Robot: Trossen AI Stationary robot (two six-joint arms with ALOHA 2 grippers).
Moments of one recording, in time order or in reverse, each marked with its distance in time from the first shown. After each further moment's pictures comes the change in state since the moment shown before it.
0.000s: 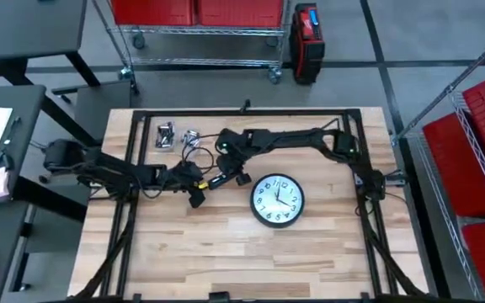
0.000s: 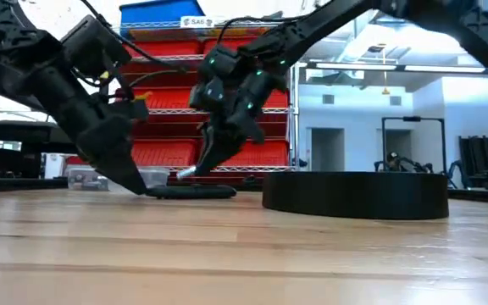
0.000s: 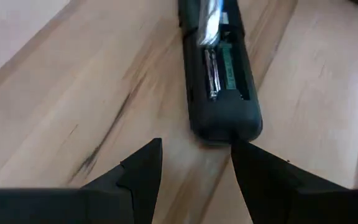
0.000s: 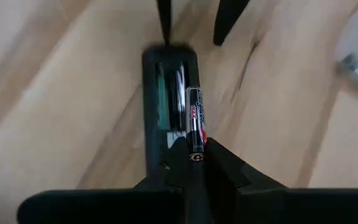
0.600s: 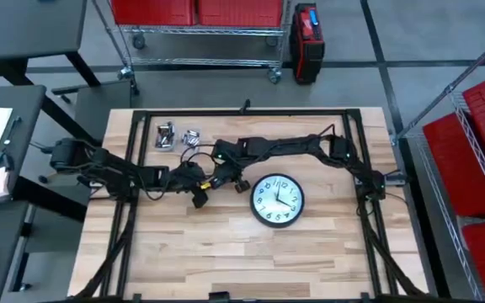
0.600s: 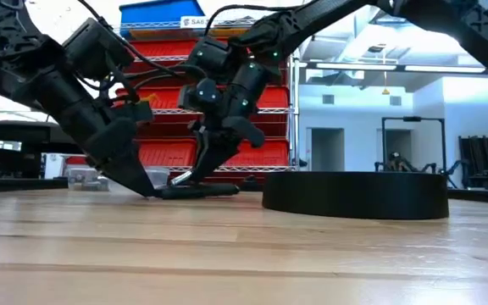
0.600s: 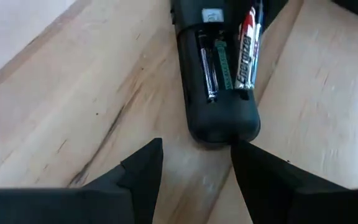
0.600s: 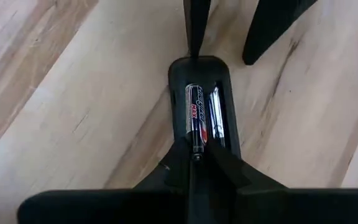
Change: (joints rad) left arm 0.000 0.056 0.000 0.079 -0.032 -0.003; right arm 0.056 0.023 0.029 -0.023 0.080 -0.036
